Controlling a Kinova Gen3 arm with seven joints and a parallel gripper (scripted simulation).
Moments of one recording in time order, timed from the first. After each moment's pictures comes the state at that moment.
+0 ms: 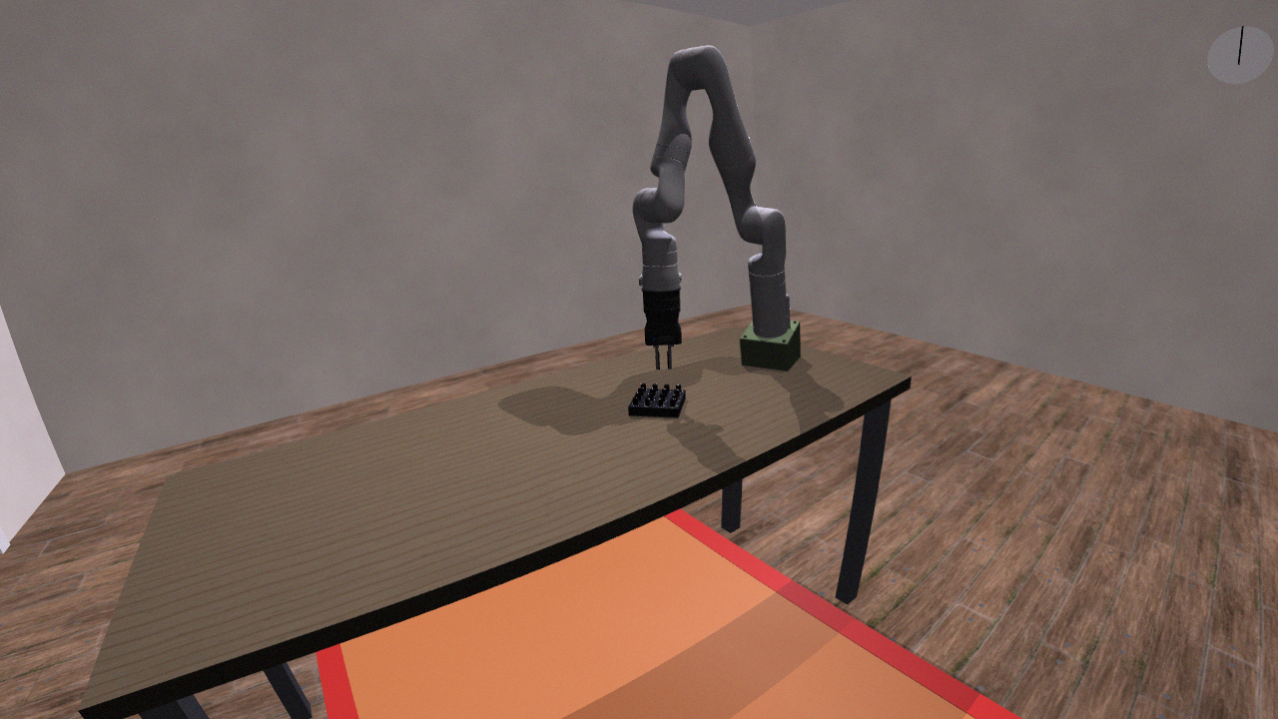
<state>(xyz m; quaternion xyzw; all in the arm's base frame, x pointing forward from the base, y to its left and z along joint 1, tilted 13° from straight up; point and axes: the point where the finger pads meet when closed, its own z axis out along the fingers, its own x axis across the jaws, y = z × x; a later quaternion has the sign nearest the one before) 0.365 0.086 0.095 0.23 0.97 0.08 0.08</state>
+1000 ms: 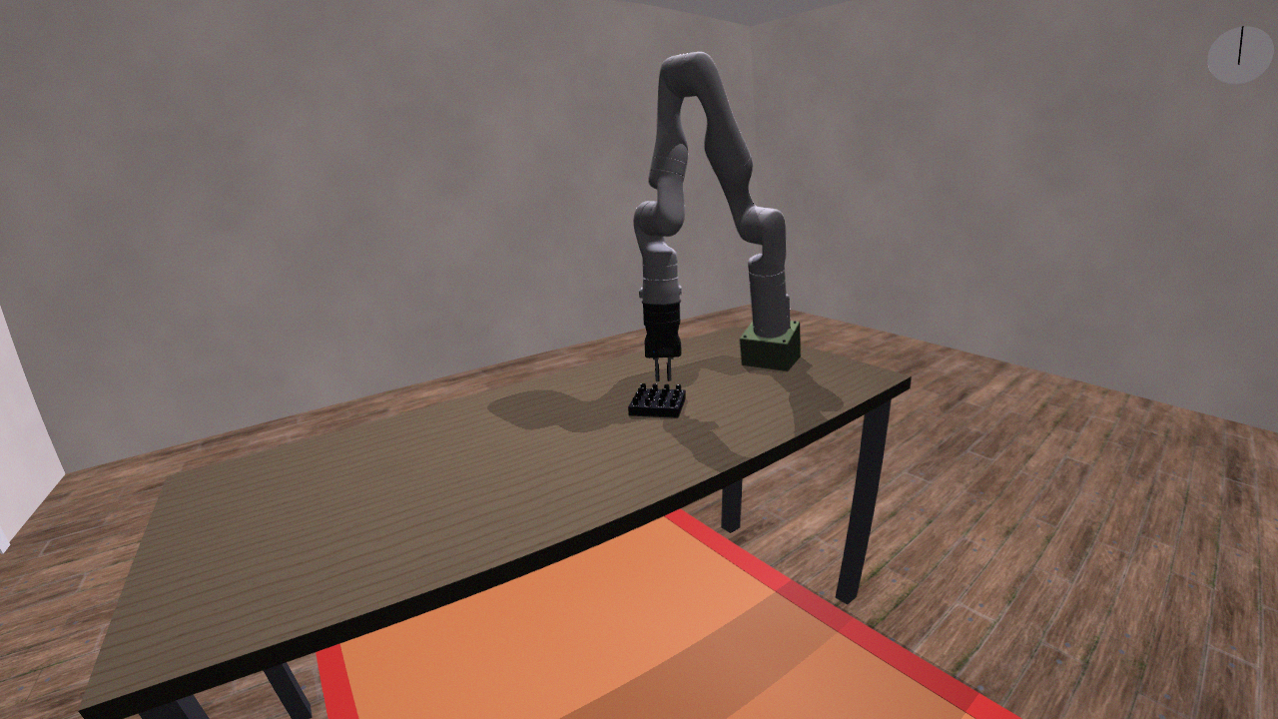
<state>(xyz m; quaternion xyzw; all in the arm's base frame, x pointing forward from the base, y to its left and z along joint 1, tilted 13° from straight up) 0.371 0.089 0.069 0.23 0.97 0.08 0.08</state>
